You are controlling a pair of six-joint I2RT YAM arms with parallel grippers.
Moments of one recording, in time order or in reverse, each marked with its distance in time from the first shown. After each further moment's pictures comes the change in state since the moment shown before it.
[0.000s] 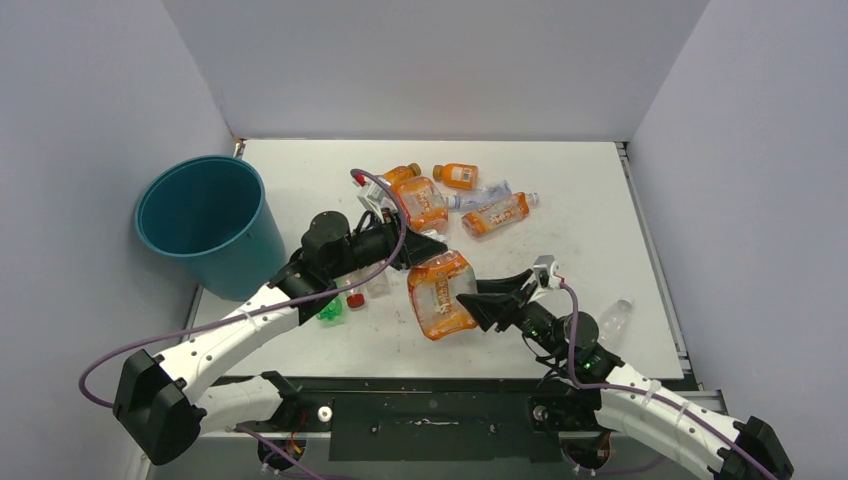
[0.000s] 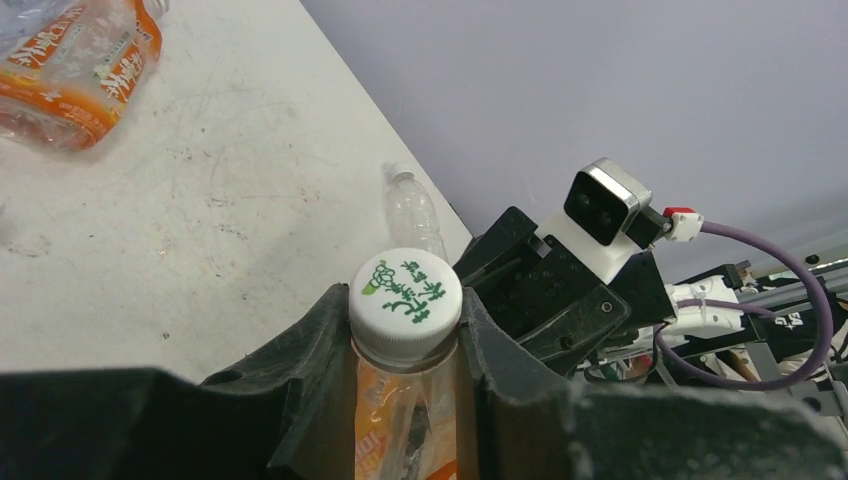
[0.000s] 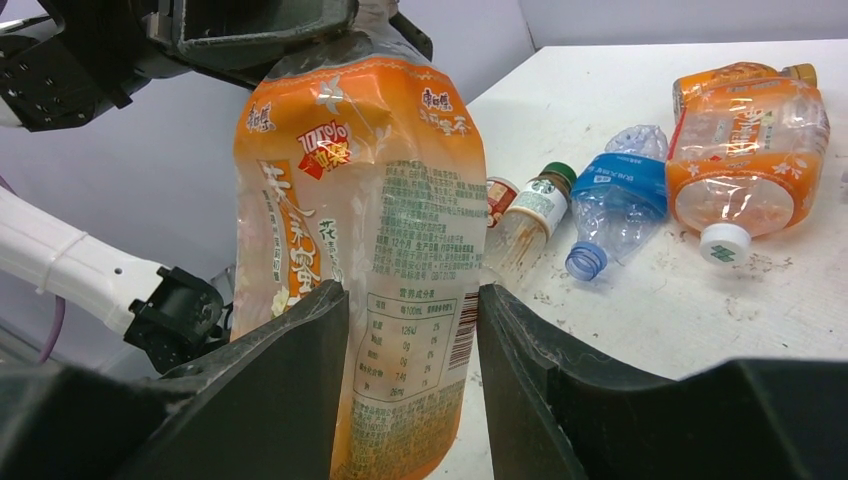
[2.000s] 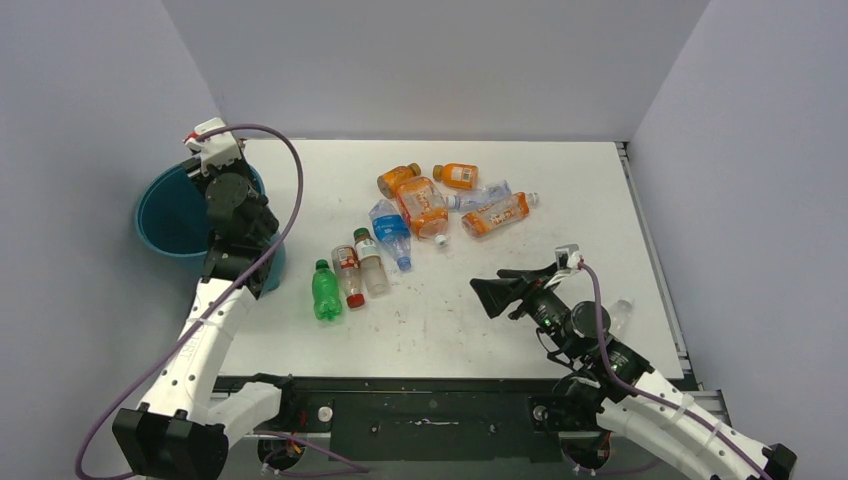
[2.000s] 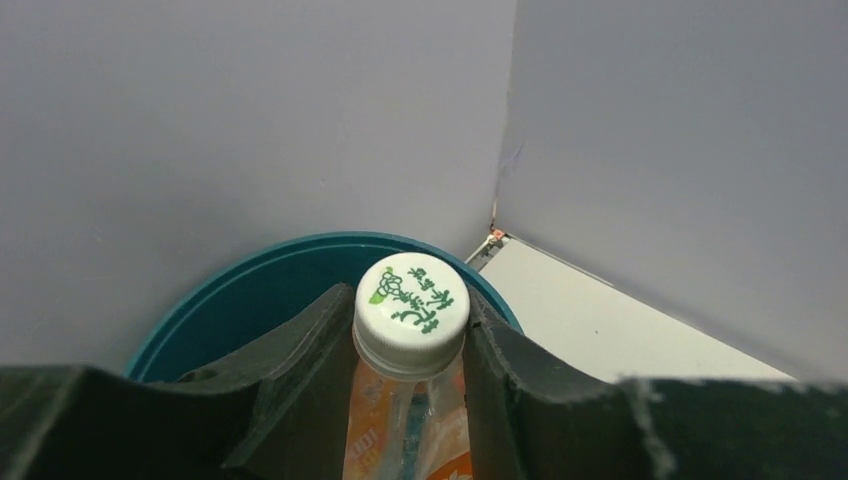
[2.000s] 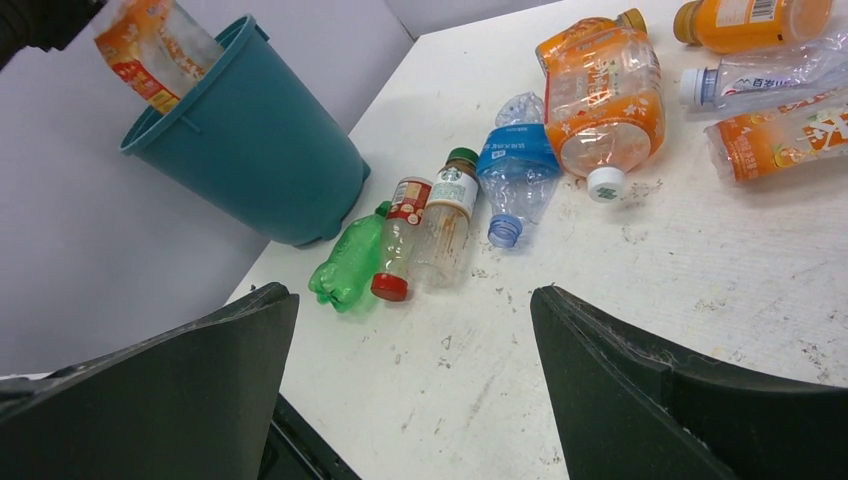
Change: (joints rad) left arm 0.521 -0.083 0.204 -0.009 -1.254 0.961; right arm 0.005 -0.131 0.213 -0.539 0.260 0.119
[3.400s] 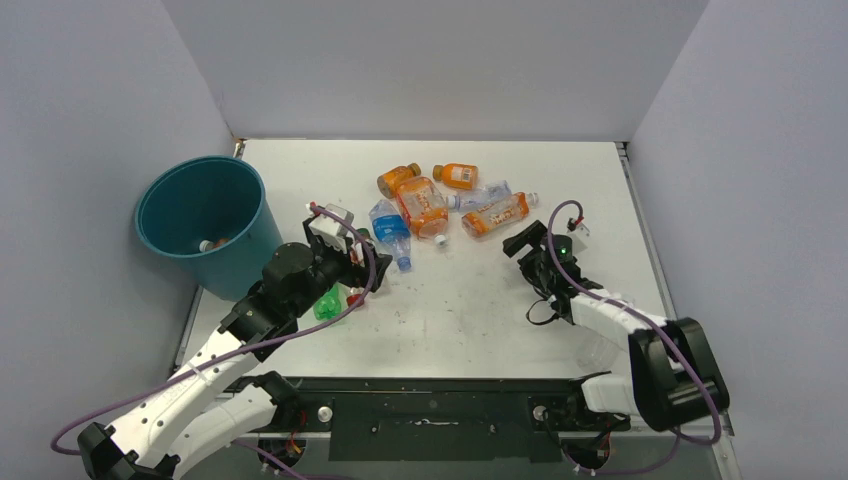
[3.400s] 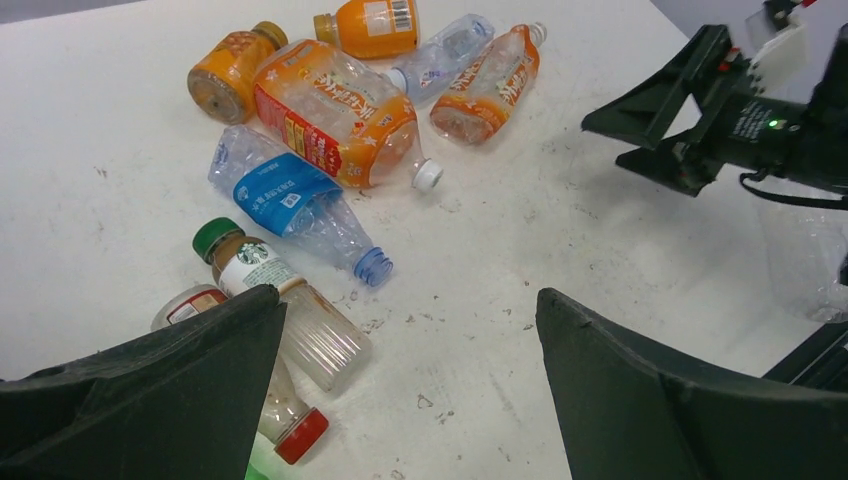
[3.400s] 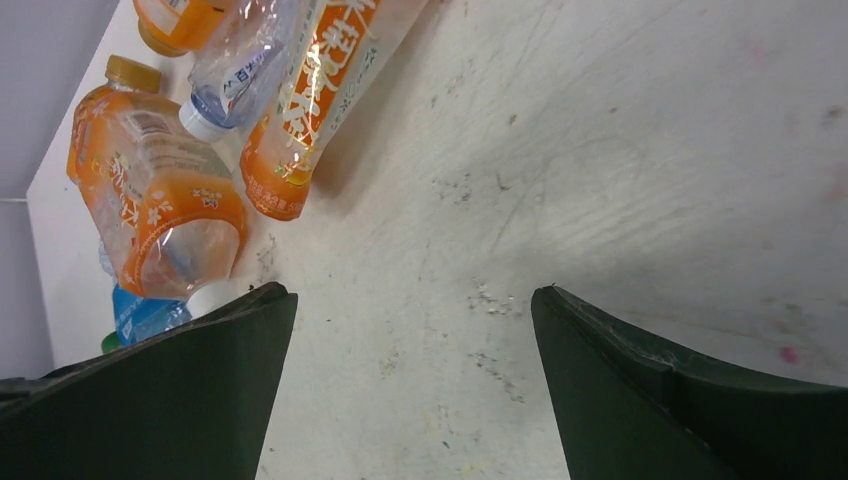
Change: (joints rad) left arm -0.484 -0.255 -0.308 -0.408 0.784 -0.368; right arm -0.545 0.744 0.100 0.087 0.043 0.261
